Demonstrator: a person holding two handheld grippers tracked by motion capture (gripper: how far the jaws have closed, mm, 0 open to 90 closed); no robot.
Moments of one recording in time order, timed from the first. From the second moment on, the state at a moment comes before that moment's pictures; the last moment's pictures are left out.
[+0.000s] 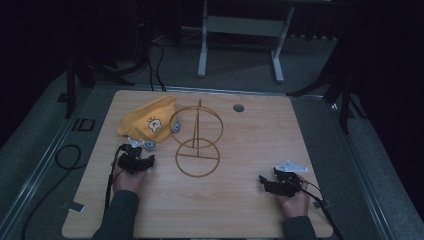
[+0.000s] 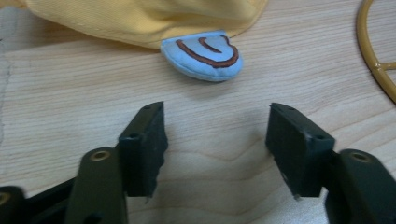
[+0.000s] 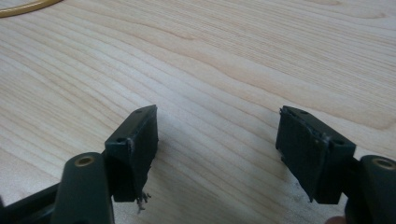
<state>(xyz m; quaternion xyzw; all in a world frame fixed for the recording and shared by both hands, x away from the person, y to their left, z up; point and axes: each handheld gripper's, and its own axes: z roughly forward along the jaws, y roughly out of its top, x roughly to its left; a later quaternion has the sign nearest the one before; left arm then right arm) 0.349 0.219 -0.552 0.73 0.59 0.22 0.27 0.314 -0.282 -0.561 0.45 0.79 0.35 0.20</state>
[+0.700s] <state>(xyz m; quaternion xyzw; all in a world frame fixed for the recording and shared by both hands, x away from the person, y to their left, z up) 0.345 0.219 -0.535 0.77 0.54 0.24 0.26 0.315 -0.282 -0.561 0.45 0.80 0.35 0.20</state>
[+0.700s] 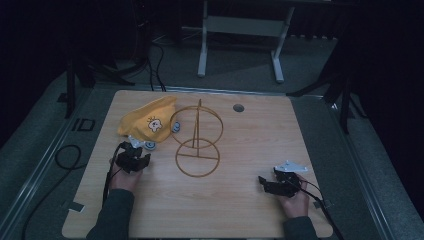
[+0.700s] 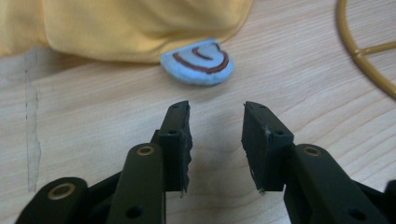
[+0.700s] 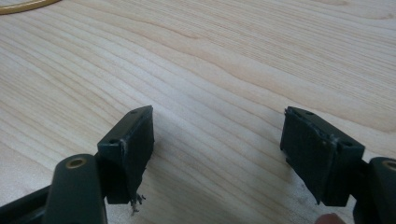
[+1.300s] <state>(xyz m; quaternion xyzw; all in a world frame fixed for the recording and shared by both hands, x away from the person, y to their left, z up) 0.371 0.211 -0.528 0.80 0.49 0.24 0.25 0.315 -0.282 -0.561 0.44 0.80 0.35 0.20</state>
